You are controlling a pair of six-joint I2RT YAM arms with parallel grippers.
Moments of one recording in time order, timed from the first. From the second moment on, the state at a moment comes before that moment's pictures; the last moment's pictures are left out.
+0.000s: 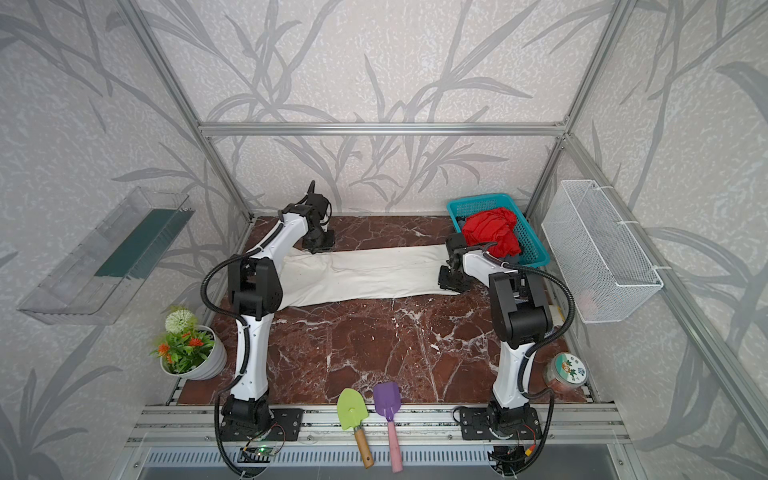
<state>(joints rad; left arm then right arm) -0.17 2.27 2.05 -1.04 -0.04 -0.22 0.20 1.95 1.30 -0.65 -0.05 0.41</state>
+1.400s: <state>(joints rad) -0.03 2.06 1.67 -0.79 -0.11 -0.49 0.25 1.99 1.54 -0.74 -0.04 0.36</state>
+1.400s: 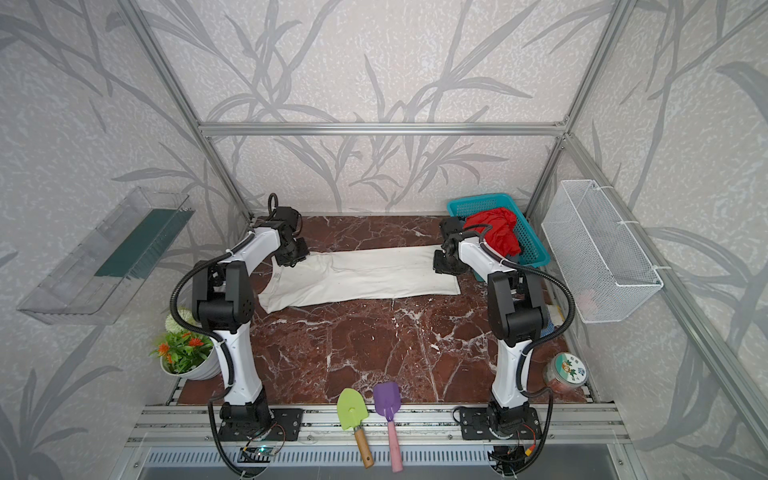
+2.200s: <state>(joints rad) -0.03 2.30 1.89 -0.77 -0.10 -0.51 0.27 2.03 1.55 -0.76 -0.08 0.35</state>
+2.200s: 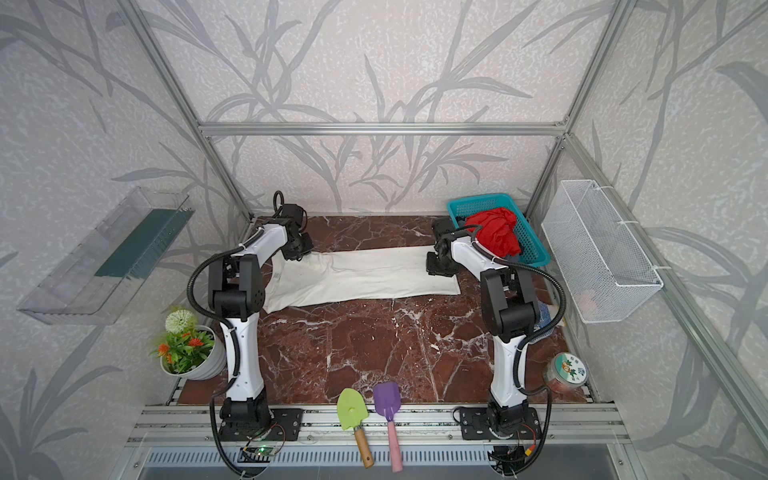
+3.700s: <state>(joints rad) -0.15 2.26 1.77 -0.70 -0.06 -0.46 0.23 2.04 1.44 -0.72 -0.11 0.36</state>
